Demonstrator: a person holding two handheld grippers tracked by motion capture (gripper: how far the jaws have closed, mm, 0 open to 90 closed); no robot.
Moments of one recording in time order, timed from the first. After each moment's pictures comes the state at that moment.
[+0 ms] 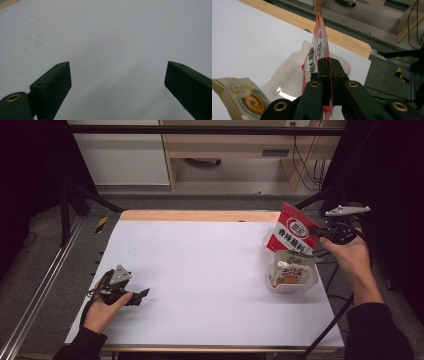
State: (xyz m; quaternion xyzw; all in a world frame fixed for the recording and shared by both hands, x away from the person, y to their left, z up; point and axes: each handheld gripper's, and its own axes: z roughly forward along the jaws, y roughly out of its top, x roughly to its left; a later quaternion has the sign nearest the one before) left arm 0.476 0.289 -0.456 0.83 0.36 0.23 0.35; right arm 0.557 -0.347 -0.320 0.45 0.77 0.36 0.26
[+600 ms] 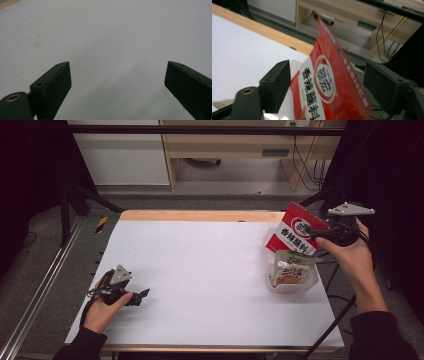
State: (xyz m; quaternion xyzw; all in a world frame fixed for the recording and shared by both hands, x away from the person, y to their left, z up) left arm 0.476 0.289 -0.455 0.83 0.36 0.23 0.35; right arm 0.537 -0.327 -0.296 0.45 0.73 0.37 0.36
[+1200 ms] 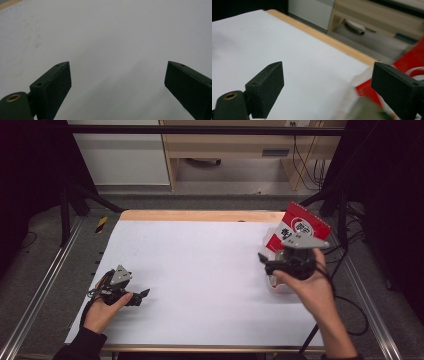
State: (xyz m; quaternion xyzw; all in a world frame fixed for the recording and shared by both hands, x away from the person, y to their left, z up) left arm 0.476 0.288 -0.456 0.83 0.36 0.23 0.35; right arm 0.457 -0.201 -0.319 0.38 0.76 0.42 0.31
